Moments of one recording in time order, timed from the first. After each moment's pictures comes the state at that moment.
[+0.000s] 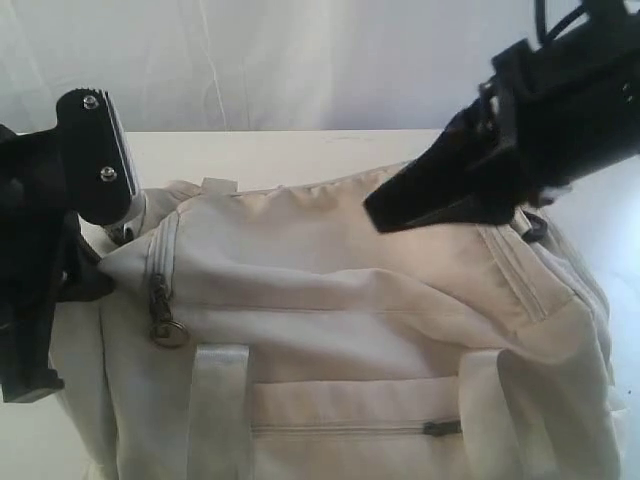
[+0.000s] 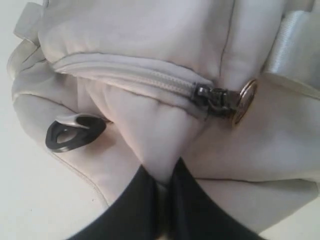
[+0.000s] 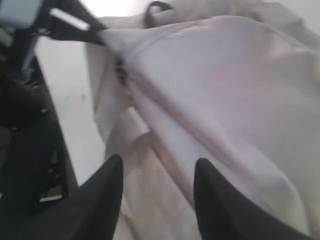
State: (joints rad) left arm -0.65 1.09 -0.93 0.23 0.94 0.39; right arm 0.15 1.23 -1.13 0.85 1.17 -0.89
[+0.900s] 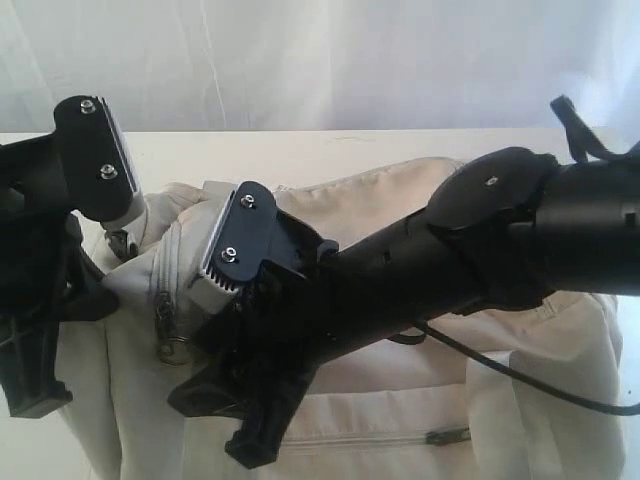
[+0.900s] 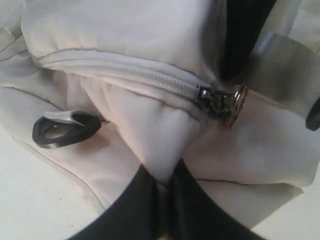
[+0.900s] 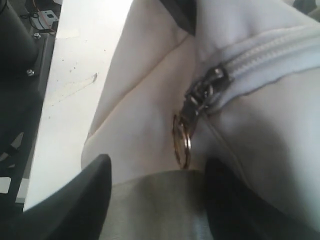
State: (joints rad) left arm -0.65 1.08 -0.93 0.14 0.96 0.36; right arm 0.62 1.57 -0.91 1.27 0.65 -1.62
